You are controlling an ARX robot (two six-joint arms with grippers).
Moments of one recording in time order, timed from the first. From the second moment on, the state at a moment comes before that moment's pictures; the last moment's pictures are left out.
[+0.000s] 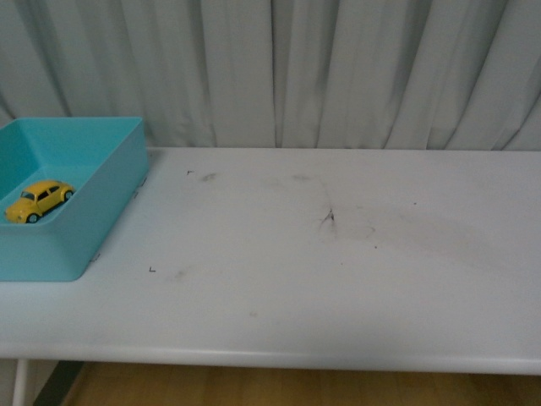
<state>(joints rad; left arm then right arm) 0.00 0.01 0.01 0.00 0.00 0.00 0.00 0.00 0.01 0.00 0.00 -0.01</state>
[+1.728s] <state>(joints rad) 0.00 0.01 0.01 0.00 0.00 0.00 0.00 0.00 0.01 0.00 0.00 -0.01</state>
